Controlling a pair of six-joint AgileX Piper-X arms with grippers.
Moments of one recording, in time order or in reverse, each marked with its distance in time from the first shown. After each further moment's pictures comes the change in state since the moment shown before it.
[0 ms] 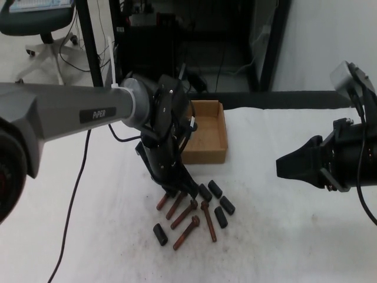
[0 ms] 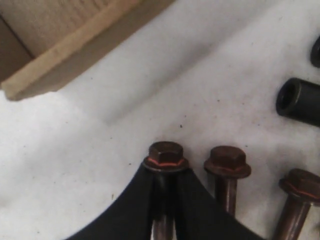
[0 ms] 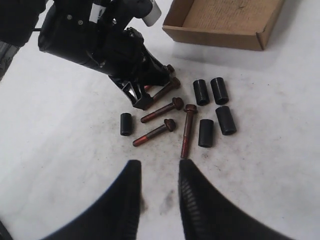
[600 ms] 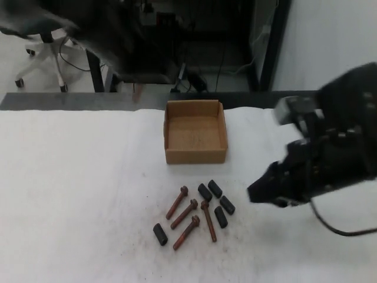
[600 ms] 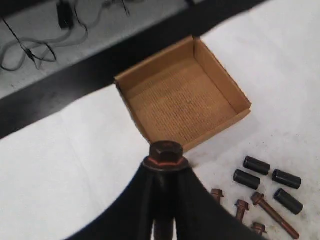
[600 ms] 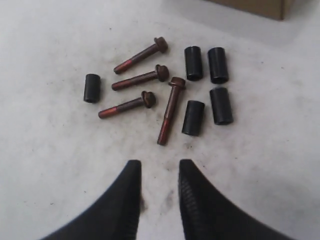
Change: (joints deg) left arm 6.4 -40.7 3.7 0.5 0.0 -1.1; right arm 8.7 17.0 -5.2 0.0 6.0 -9.1
